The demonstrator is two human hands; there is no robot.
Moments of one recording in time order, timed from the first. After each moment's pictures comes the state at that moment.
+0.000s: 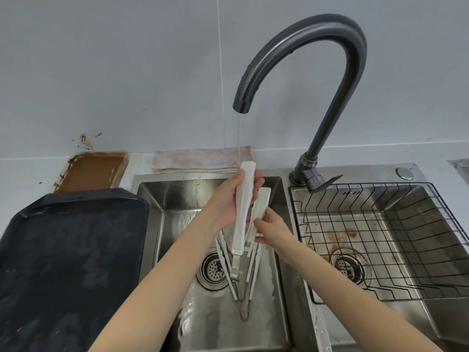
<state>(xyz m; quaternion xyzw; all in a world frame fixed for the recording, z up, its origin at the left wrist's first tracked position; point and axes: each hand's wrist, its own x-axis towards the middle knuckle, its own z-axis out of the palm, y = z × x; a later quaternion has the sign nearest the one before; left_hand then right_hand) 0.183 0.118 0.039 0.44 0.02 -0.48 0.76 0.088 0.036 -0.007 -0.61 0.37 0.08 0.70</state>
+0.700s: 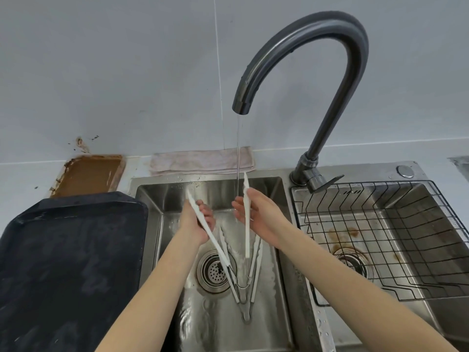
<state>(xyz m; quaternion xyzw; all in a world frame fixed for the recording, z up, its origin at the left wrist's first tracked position) 0.202 0.163 -0.008 0.38 0.31 -0.37 0.78 0.117 0.038 0.014 -0.36 0.33 0.01 0.87</state>
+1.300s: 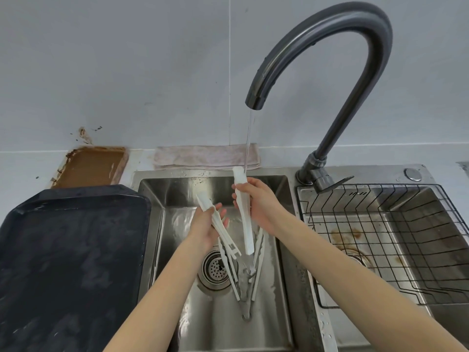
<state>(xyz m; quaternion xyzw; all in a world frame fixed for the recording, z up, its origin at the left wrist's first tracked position) 0.191 0.160 -0.036 0.49 0.25 -0.36 0.75 0.143 0.047 0.027 -0.47 0.30 0.01 0.83</state>
